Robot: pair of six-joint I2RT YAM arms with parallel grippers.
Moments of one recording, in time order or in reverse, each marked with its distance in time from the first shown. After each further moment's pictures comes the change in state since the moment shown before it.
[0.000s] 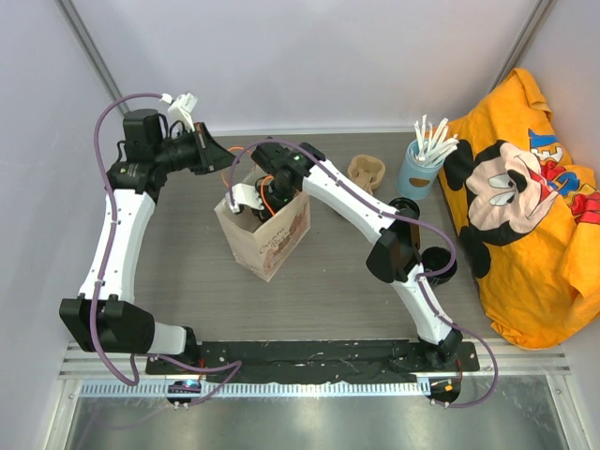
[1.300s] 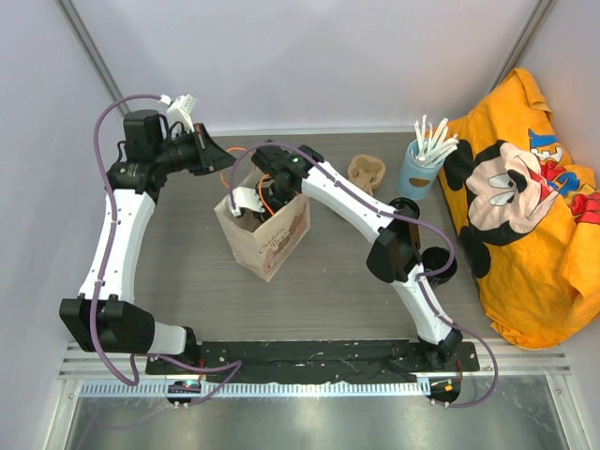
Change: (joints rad) left arm 0.000 0.000 0.000 -0.020 -0.042 0.001; right arm -0.001 0.000 -0.042 0.026 0.002 -0.033
